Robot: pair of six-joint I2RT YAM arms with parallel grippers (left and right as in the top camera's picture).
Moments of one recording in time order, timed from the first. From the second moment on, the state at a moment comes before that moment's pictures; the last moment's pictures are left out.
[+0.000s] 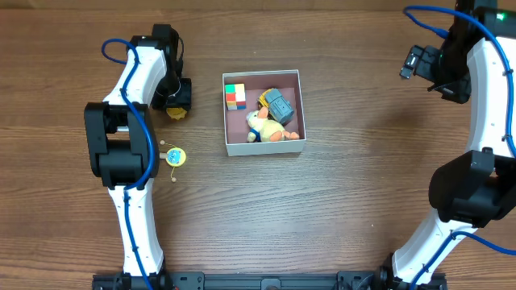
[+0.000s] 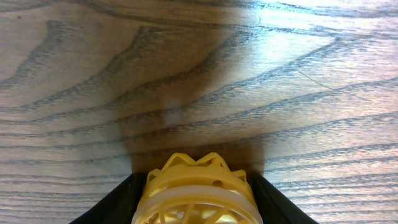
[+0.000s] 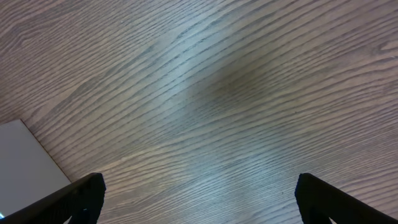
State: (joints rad) left arm -0.02 2.36 1.90 -1.12 -0.02 -0.11; right arm -0.19 2.05 2.11 -1.46 -0.02 0.26
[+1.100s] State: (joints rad) left arm -0.22 2.36 2.51 -1.54 0.09 -0.10; right arm -0.19 2.05 2.11 -1.46 -0.02 0.26
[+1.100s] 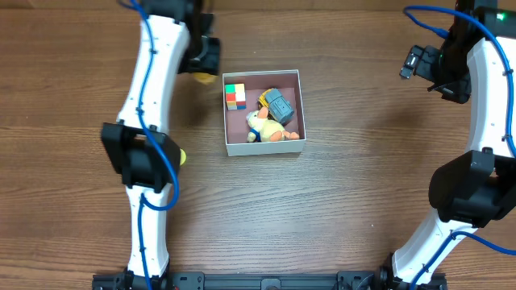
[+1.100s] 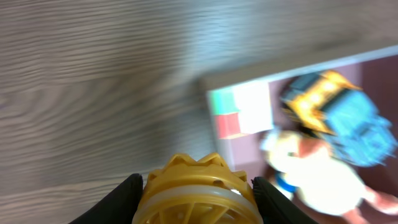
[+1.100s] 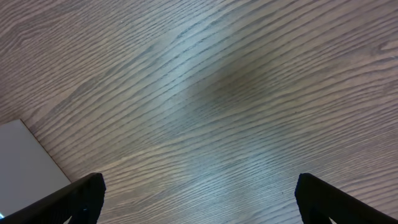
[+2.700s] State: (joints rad) left arm -0.41 2.04 2.33 -1.68 -0.15 -0.35; right arm -0.19 2.05 2.11 -1.46 -0.02 0.26
